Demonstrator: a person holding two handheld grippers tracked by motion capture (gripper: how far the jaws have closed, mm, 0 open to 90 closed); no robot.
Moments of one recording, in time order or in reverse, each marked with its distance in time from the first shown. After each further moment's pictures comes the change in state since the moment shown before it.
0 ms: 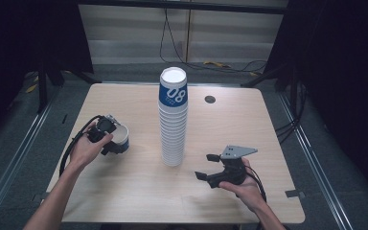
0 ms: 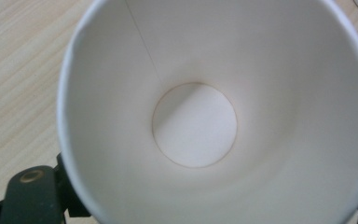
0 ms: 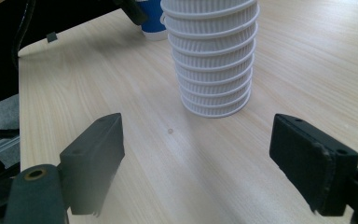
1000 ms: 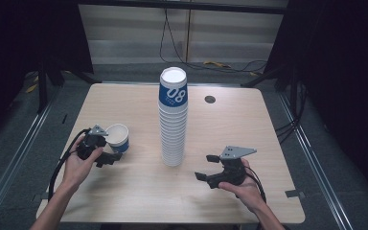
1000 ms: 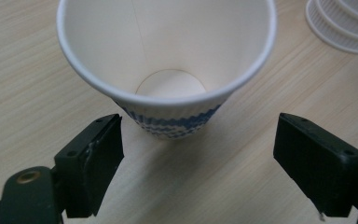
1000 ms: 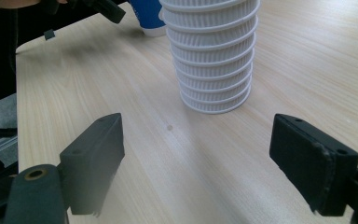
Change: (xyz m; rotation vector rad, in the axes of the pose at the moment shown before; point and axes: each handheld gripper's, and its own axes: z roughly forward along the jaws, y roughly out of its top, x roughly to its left) left arm -0.025 -0.051 -0.018 -0.234 0.034 -0.100; right arm 0.000 -0.002 0.002 0.013 -0.003 0.007
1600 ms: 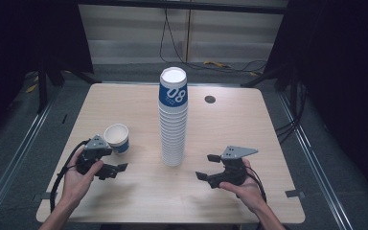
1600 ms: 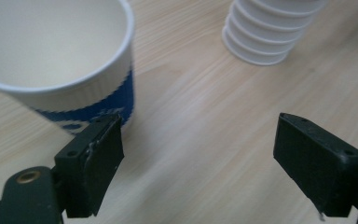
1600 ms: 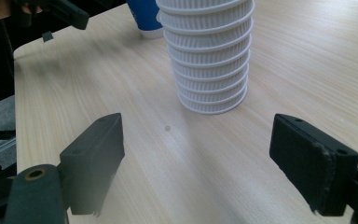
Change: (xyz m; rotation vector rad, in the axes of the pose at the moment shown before) left arm -0.042 -0.013 -0.023 -0.131 -0.108 0.034; right arm 0.000 0.000 -0.002 -0.009 -0.009 0.002
